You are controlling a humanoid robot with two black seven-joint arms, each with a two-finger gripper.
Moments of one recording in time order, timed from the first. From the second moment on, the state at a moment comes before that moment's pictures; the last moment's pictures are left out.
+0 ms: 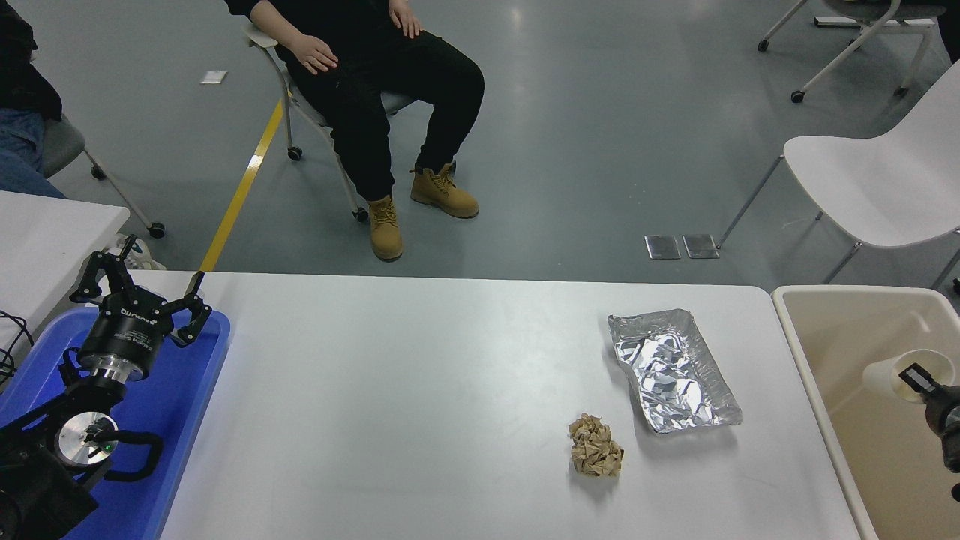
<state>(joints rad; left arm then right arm) -0.56 0.46 -0.57 -0.39 -0.24 -0.70 -0.60 0.65 -0.32 -0.16 -0.21 -0.49 0.08 0.20</state>
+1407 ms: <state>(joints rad) -0.56 0.46 -0.57 -0.39 -0.24 -0.70 -0.60 1.06 -0.46 0.15 0.12 -0.08 0.07 0.21</state>
